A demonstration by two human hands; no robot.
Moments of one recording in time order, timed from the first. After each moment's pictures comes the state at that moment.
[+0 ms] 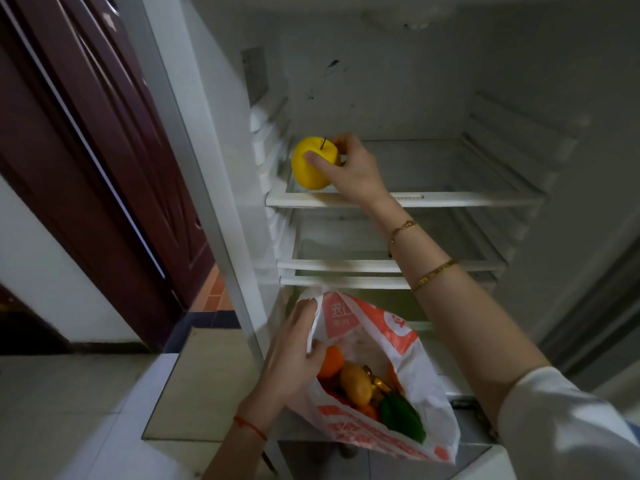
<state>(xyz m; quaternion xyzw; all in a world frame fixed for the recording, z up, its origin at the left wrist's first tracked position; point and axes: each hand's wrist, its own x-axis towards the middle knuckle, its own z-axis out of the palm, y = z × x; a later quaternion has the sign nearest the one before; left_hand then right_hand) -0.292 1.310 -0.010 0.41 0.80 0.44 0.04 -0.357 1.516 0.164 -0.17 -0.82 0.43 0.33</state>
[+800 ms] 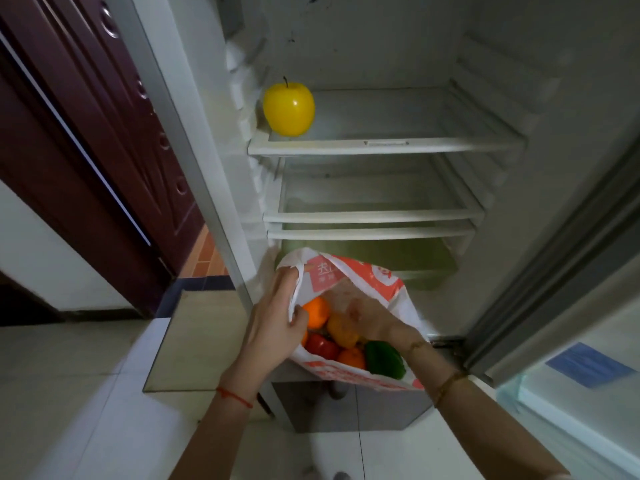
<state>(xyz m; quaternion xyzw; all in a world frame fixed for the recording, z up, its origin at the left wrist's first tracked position) -0.265 1.279 -0.013 0.42 0.81 0.41 0.02 -0.182 1.458 -0.037 -0.16 -0.94 0.28 -0.10</state>
